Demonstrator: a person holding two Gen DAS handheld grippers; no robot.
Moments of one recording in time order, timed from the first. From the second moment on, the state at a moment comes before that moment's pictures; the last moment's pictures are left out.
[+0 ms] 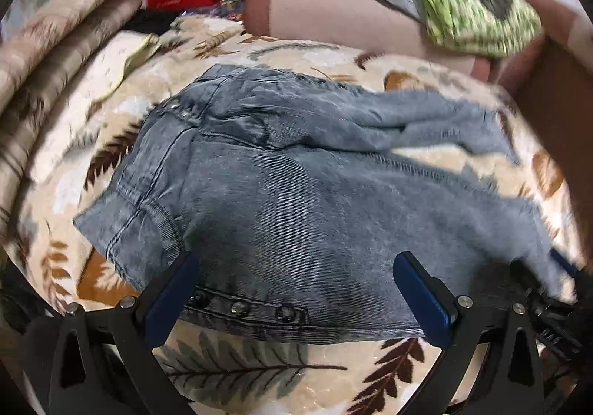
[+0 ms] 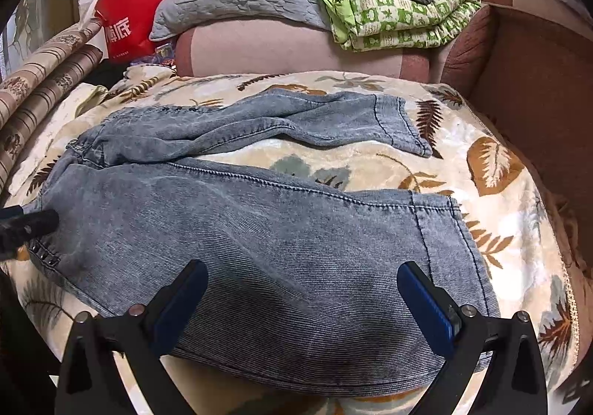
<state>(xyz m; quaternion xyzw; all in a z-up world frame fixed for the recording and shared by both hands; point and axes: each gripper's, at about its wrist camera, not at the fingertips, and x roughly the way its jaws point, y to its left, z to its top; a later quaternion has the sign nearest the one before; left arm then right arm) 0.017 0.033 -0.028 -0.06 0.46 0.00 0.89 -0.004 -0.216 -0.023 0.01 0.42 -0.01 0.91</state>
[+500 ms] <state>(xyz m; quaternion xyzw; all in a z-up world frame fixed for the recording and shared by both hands) 0.024 0.205 -0.076 -0.30 0.46 0.10 0.83 -0.065 -0.344 -0.059 0.49 0.44 0.01 0.75</state>
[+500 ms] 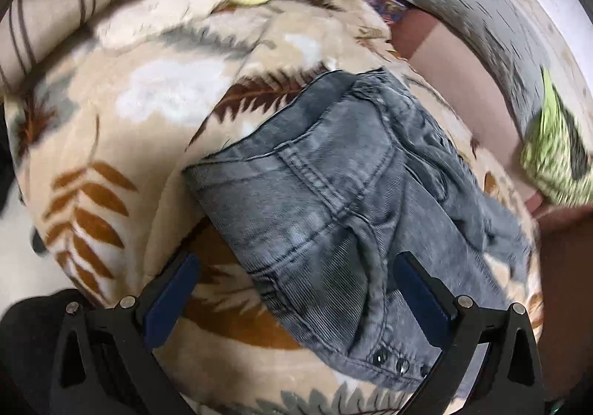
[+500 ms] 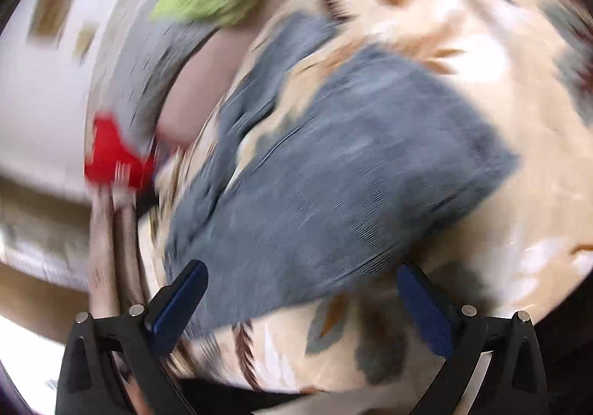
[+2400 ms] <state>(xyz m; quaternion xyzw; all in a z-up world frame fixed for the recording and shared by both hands) -0.027 0.206 0.001 -0.23 0.37 0.15 0.89 -0.069 -0.420 0.012 0.32 0.40 -0.15 0.85</state>
